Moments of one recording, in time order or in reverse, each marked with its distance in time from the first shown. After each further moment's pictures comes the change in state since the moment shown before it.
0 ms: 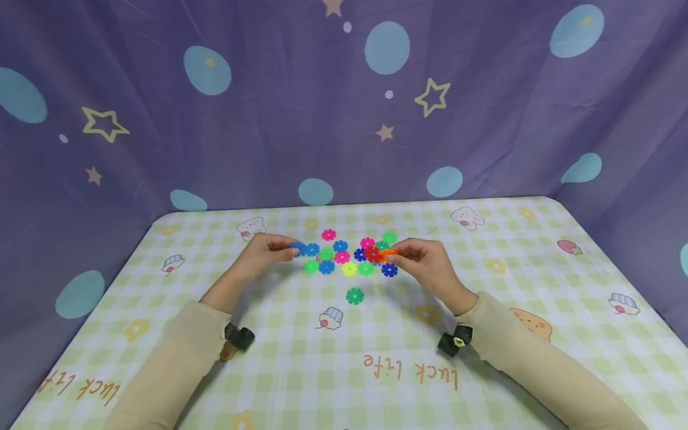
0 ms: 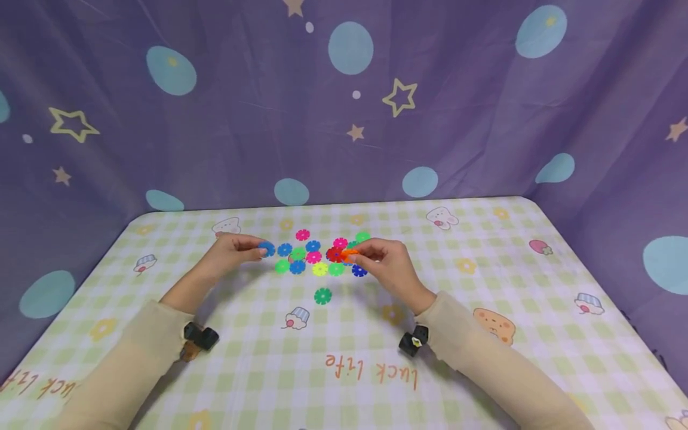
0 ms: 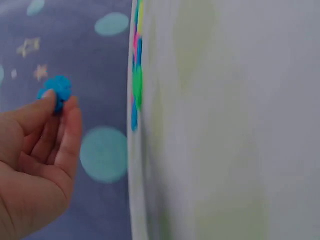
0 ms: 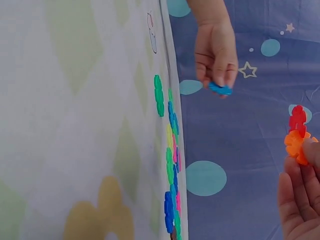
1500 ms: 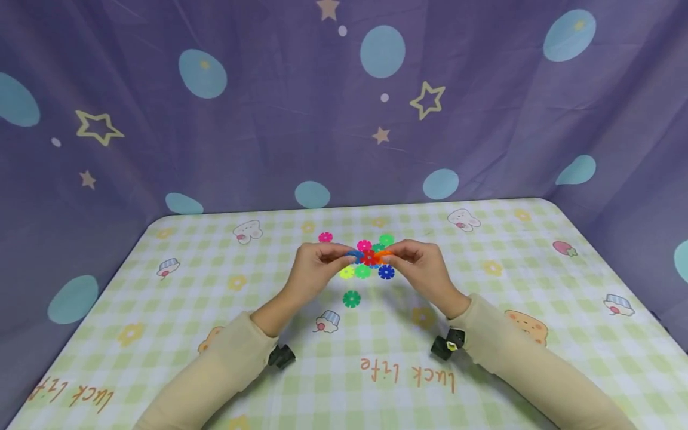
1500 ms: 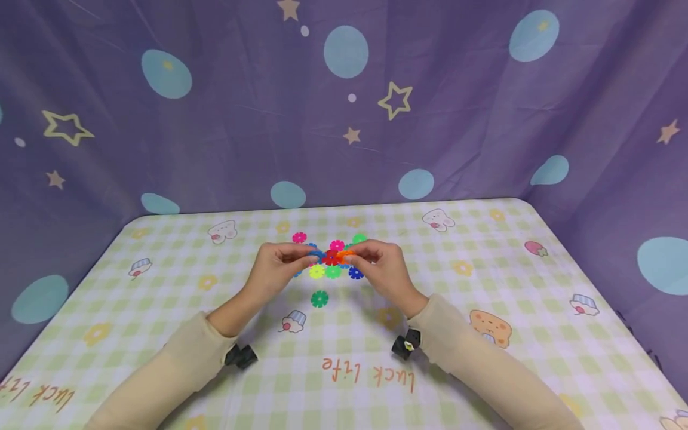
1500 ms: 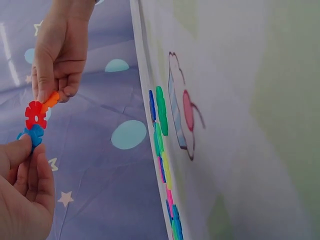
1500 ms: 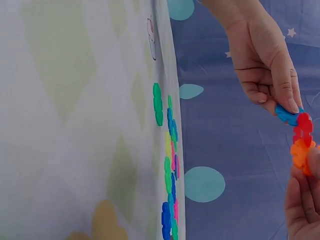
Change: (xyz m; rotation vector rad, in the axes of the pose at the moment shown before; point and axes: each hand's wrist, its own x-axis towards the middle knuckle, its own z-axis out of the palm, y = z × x) left_hand -0.016 0.078 0.104 -0.079 0.164 0.300; right_hand -0.005 -0.029 0.005 0.022 0.040 -0.100
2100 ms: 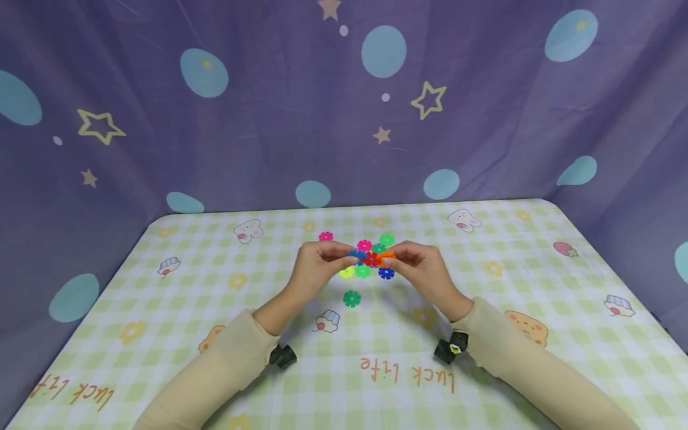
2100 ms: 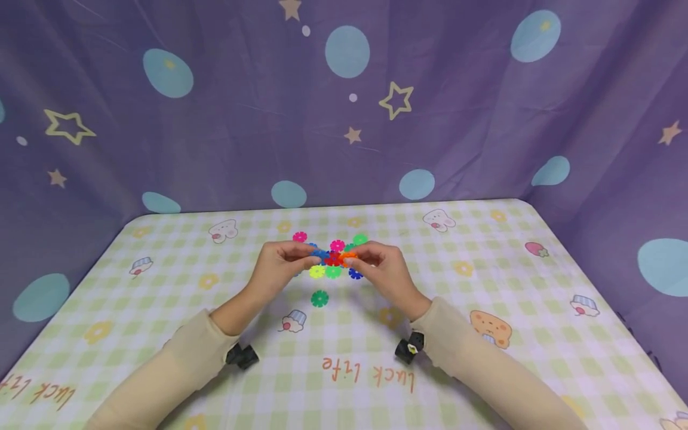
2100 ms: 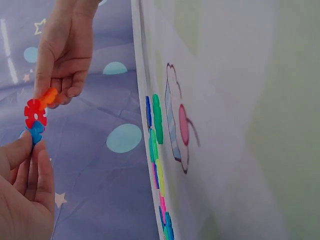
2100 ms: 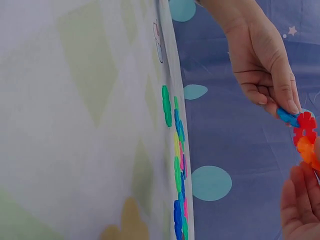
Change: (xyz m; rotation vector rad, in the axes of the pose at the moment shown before) left_hand 0.002 -0.008 0.002 -0.047 0.018 -0.057; right_hand -0.003 0.011 -0.002 0.108 -0.049 0.059
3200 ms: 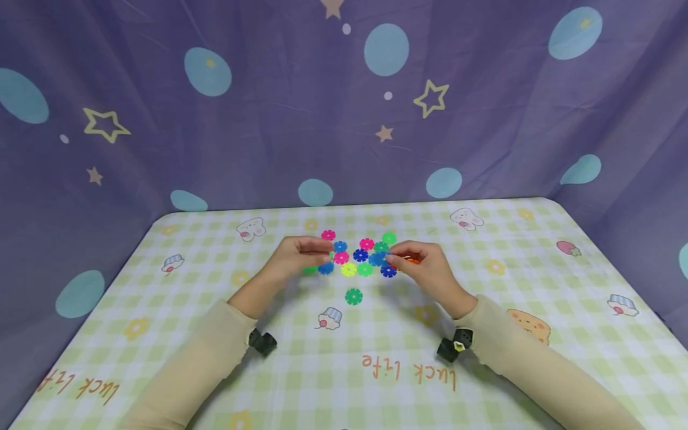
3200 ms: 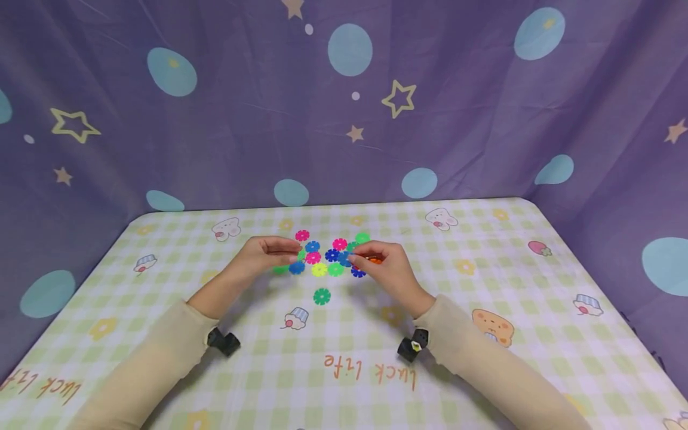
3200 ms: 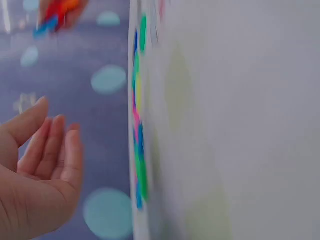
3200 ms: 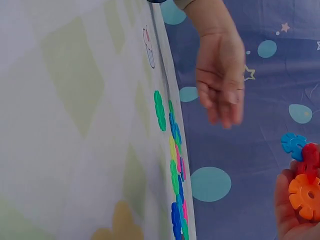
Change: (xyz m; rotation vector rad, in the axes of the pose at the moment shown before) left_hand 0.014 -0.033 -0.050 -0.102 -0.137 -0.280; right_hand 0.002 0.006 -0.003 -0.045 0.018 0.123
